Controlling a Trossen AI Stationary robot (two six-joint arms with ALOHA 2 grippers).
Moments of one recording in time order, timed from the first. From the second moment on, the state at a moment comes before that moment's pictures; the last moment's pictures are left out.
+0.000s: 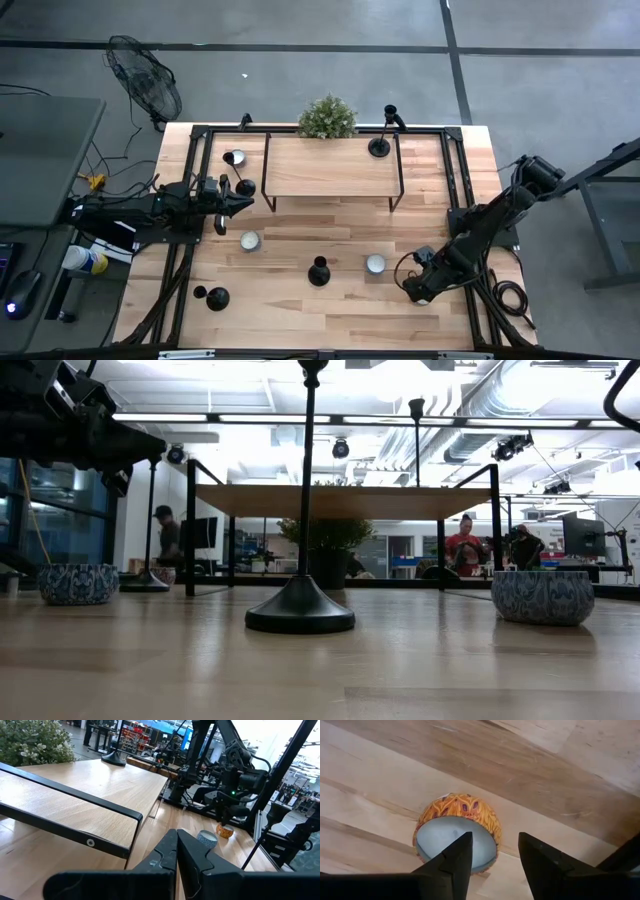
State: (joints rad) left arm 0.00 0.02 0.01 0.03 -0.12 -0.32; right arm 0.76 1.41 0.73 -0.70 -0.20 1.94
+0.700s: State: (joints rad) left arm 0.00 0.02 0.01 0.03 -0.12 -0.32; right arm 0.76 1.41 0.71 -0.70 -0.22 1.88
